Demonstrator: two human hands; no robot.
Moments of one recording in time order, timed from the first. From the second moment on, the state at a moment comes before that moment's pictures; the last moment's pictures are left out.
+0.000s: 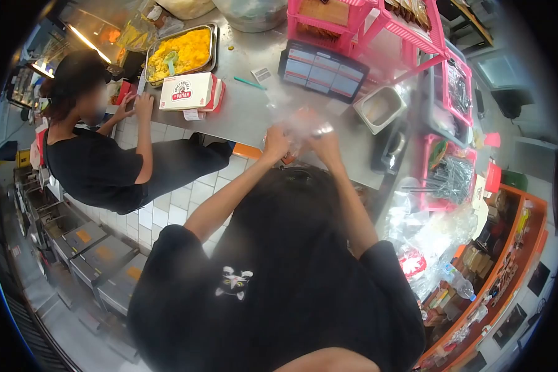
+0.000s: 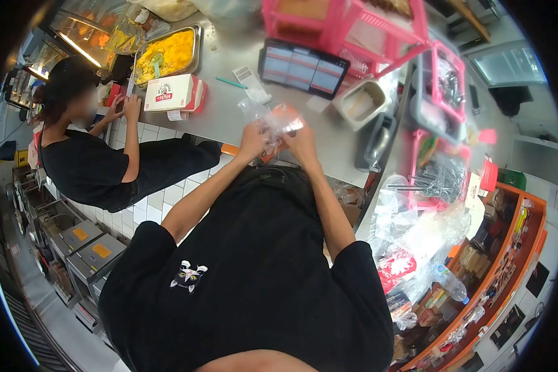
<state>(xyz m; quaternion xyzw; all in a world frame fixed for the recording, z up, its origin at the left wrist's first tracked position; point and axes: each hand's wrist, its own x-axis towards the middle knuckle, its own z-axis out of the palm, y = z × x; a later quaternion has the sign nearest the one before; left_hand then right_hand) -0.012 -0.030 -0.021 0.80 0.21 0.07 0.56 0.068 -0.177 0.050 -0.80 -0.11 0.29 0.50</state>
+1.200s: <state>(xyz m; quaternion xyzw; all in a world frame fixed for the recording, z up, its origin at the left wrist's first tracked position) -0.003 -0.016 -0.014 0.82 0.08 0.11 0.55 0.091 -0.175 -0.011 -0.83 -0.34 0.11 0.44</state>
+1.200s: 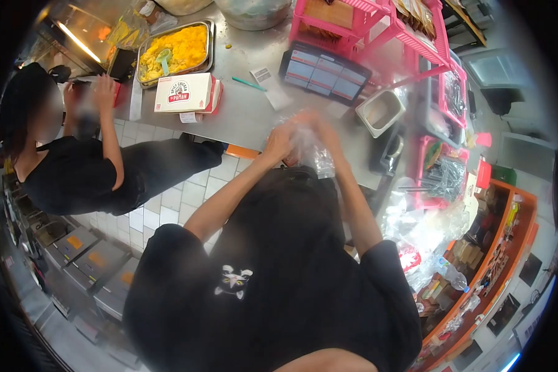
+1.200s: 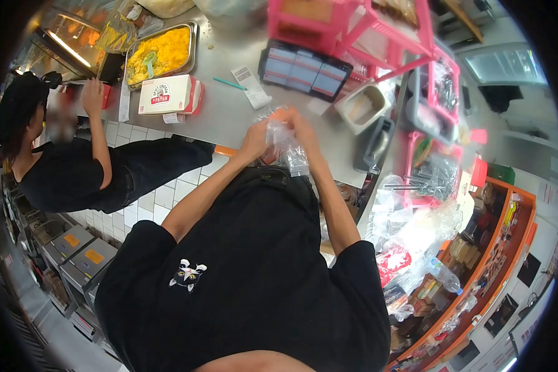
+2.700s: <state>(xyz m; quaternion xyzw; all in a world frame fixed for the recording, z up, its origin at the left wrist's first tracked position) 0.166 0.177 -0.063 0.59 0.47 0.19 0.63 0.087 -0.400 0.013 -0.73 0.28 0.14 0.61</state>
